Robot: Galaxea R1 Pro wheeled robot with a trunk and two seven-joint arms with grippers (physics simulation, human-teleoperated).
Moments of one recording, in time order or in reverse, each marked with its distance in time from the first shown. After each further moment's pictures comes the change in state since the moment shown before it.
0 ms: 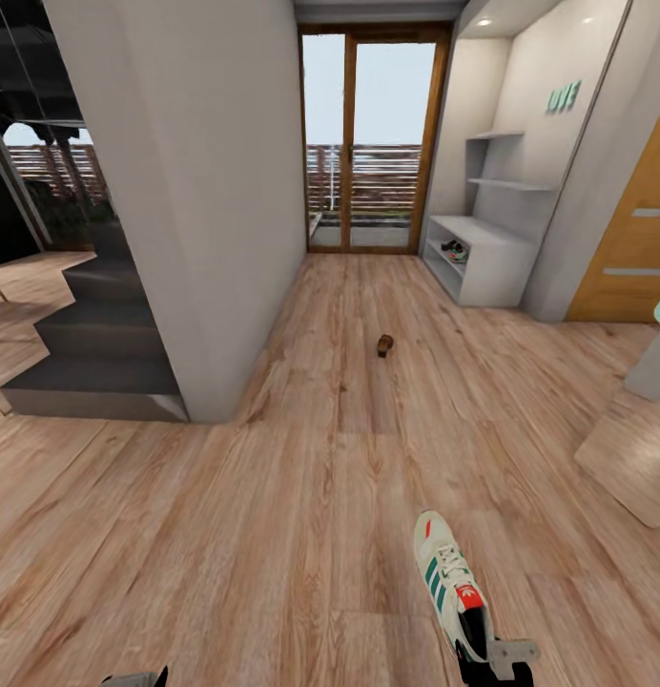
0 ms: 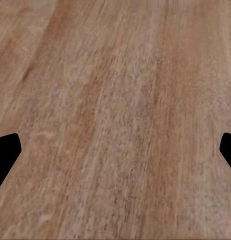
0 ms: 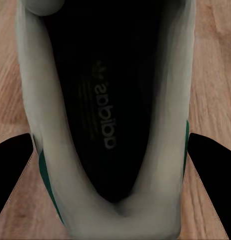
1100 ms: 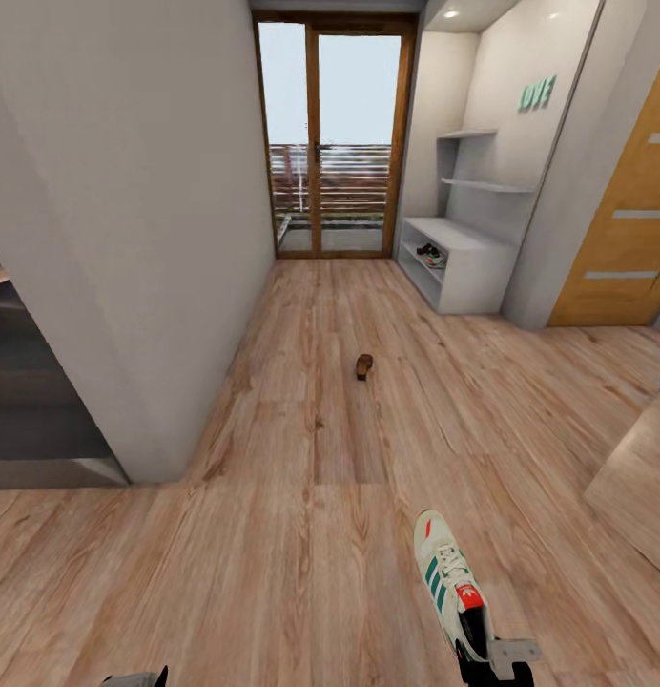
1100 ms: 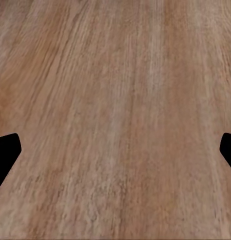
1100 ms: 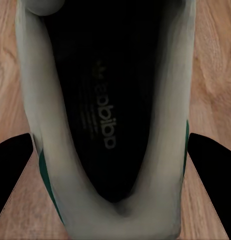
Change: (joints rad) left arm 0.000 0.000 0.000 0.000 0.002 0.000 0.000; right arm 0.000 0.000 -0.001 -0.001 0.000 0.000 0.000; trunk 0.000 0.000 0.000
